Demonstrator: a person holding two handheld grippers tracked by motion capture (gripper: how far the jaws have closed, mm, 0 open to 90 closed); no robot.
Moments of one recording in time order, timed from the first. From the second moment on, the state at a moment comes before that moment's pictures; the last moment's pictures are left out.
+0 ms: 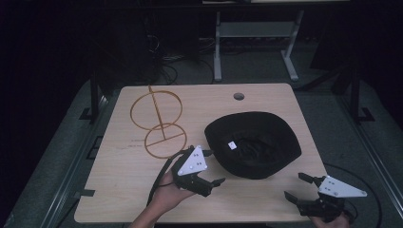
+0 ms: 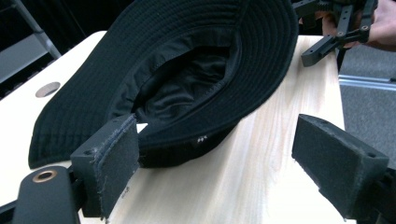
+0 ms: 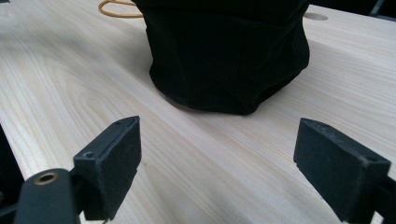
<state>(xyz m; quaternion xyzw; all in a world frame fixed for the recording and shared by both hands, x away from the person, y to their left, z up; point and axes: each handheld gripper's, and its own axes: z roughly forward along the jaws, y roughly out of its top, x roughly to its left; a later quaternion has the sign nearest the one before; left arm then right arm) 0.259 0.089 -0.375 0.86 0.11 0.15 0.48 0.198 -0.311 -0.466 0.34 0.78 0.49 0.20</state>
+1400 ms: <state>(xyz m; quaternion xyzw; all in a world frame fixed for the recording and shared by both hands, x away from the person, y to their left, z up) 0.291 0.070 -0.394 0.87 0.06 0.10 0.47 0.208 -0.297 -0.460 0.34 0.75 0.53 0.19</state>
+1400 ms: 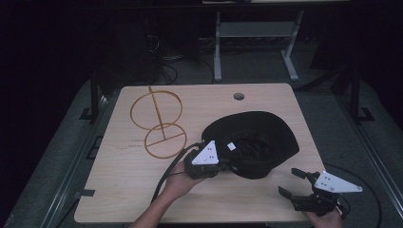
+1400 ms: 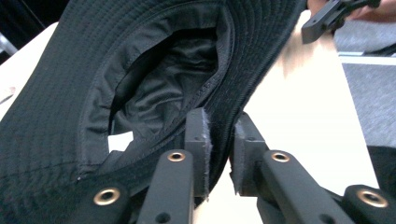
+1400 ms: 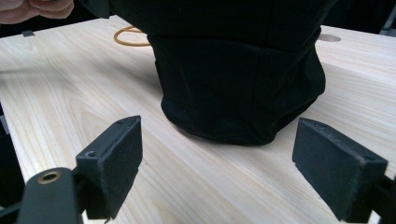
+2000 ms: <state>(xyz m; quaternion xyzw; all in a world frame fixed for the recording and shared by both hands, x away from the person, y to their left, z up) 0.298 0.083 -0.391 0.83 0.11 0.04 0.54 0.224 -0.285 -0.455 0.34 0.75 0.54 0.17</state>
